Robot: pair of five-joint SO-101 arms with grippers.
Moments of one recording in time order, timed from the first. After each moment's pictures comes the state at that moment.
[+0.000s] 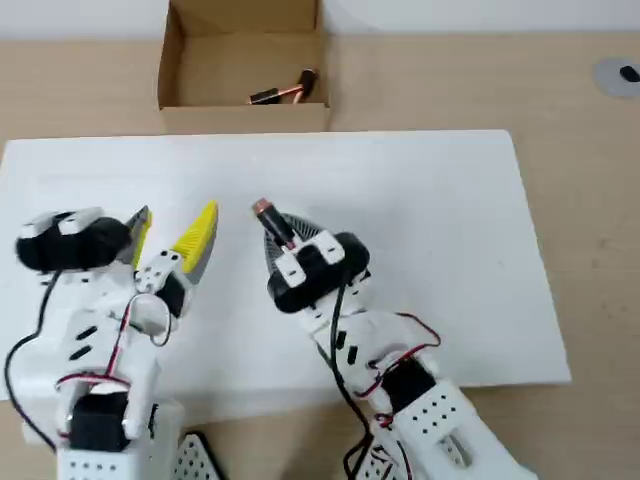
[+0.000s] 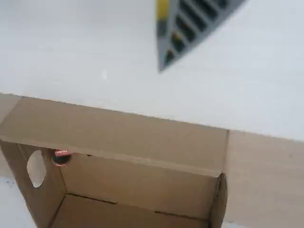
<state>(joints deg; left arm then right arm) -0.4 -104.3 77.9 45.0 2.6 -38.3 -75.2 93.4 -2.9 -0.3</state>
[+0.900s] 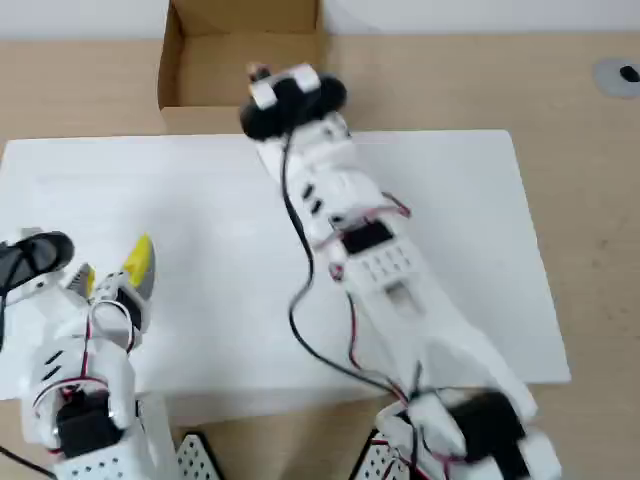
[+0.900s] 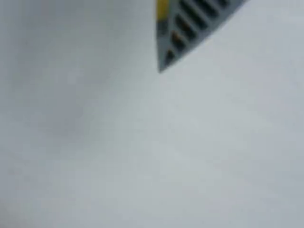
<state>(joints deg) -20.8 -104.3 80.5 62.7 2.9 -29.3 -14.5 37.8 -10.6 0.2</state>
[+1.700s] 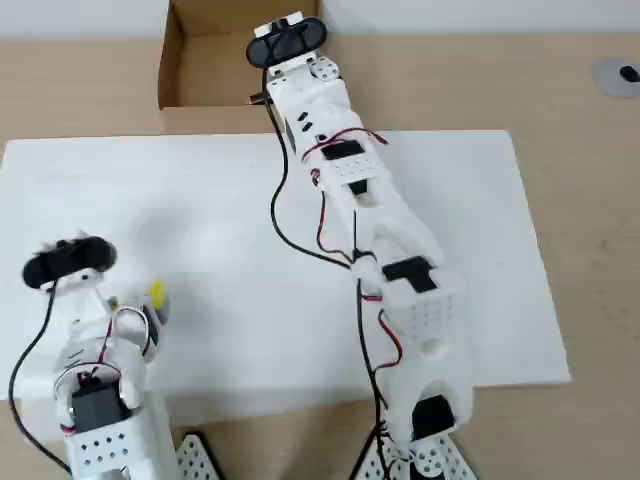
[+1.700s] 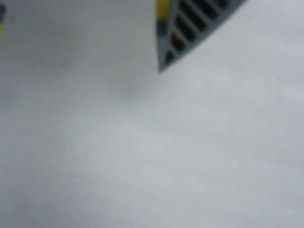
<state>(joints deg) -19.6 -104.2 92.7 64.6 -6.5 -21.5 36.4 -9.5 -7.2 4.3</state>
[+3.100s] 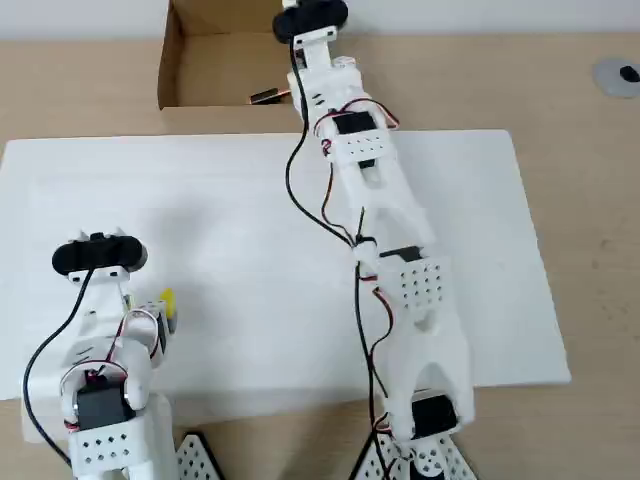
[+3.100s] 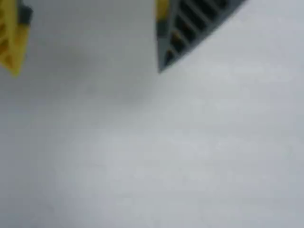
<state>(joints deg) -15.6 -104.3 93.3 65.6 -14.5 -17.5 50.8 -37.5 19.7 -2.2</state>
